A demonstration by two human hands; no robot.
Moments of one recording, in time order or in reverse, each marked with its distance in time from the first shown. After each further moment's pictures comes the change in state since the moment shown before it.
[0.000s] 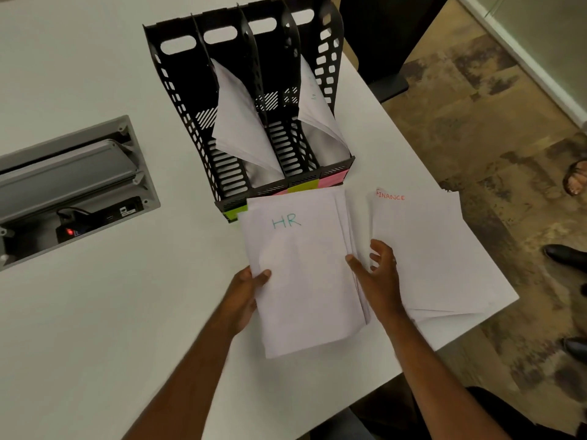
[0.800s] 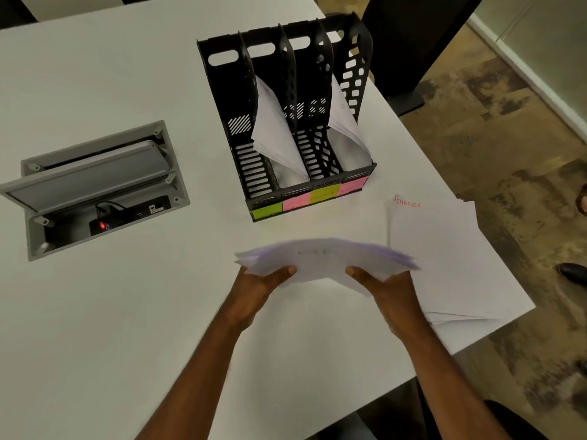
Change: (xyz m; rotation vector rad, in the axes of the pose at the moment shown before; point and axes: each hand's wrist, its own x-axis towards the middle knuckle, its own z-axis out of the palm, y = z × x) left_hand -0.076 0.049 0.004 0.283 -0.037 0.396; right_hand -0.069 -0.061 0.002 0.394 -0.202 -0.176
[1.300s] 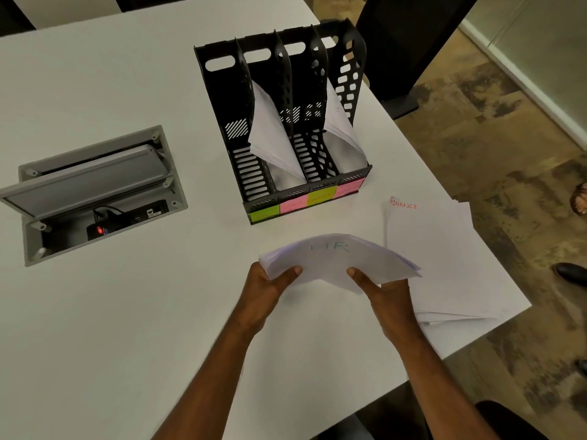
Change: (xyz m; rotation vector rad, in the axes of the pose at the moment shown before) left_hand -0.002 0.001 0.021 0.054 0.007 0.112; right_hand -0.008 0.009 0.003 0.024 0.057 -0.048
